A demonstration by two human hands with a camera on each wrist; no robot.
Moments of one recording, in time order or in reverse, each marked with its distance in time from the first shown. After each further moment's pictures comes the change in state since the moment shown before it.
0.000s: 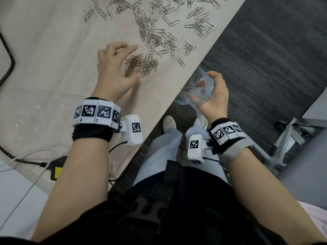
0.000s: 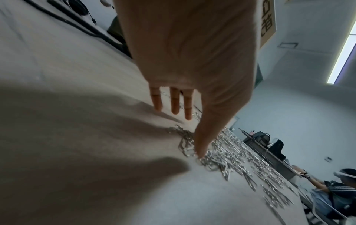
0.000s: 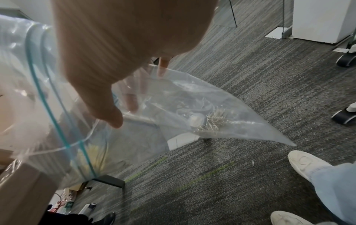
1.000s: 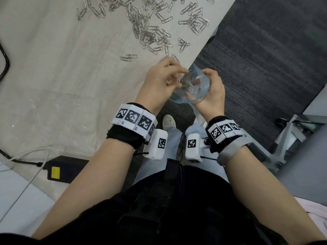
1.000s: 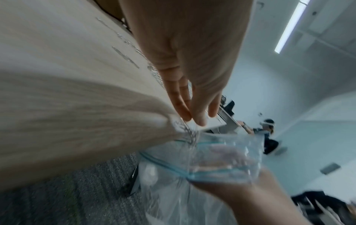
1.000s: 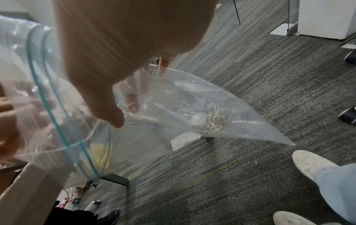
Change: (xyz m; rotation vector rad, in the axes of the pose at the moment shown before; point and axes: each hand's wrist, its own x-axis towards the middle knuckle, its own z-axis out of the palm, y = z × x) left_hand -0.012 0.070 0.069 -0.270 -0.116 0.243; right_hand -0.006 -0.003 -0.006 -0.017 -0.012 -0.055
